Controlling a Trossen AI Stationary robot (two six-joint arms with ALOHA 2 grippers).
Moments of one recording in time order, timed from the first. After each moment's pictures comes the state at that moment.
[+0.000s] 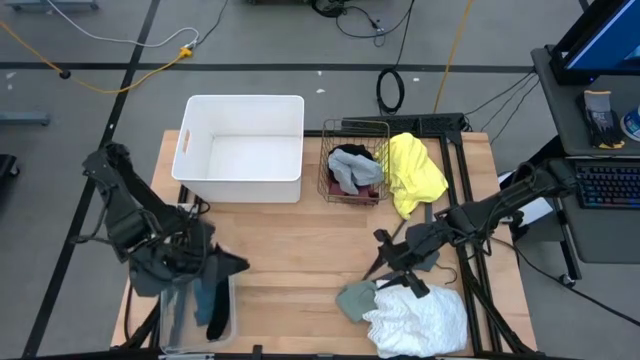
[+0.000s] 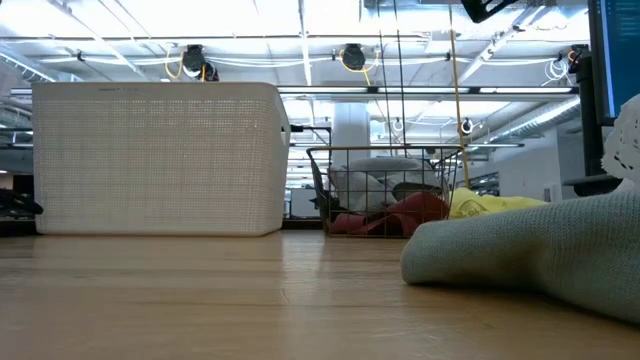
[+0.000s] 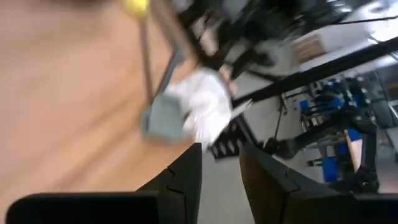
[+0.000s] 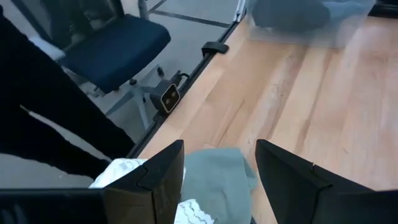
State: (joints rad) left arm -0.90 1.16 1.25 -0.70 -0.78 -1.54; right arm 0.42 1.20 0.88 -0.22 -0.18 0.08
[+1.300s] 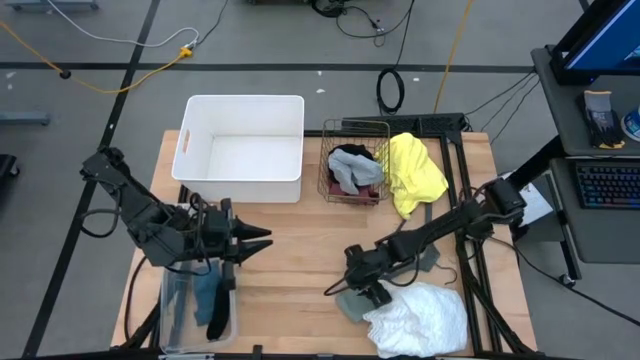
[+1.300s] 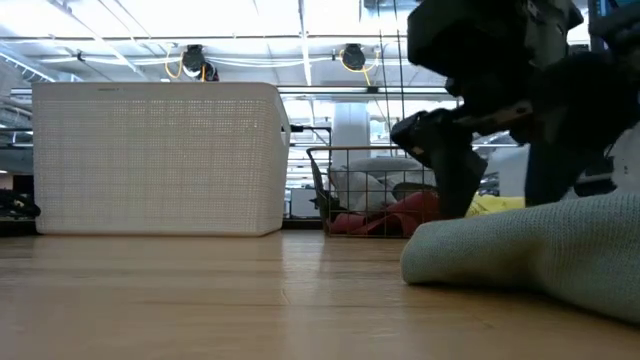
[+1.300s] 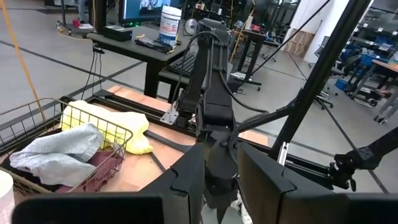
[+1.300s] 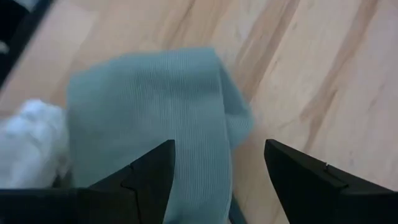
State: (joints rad) left arm -0.71 1.18 1.25 -0.28 -0.85 -0.45; right arm 0.37 1.78 1.02 -0.26 -0.19 -0.01
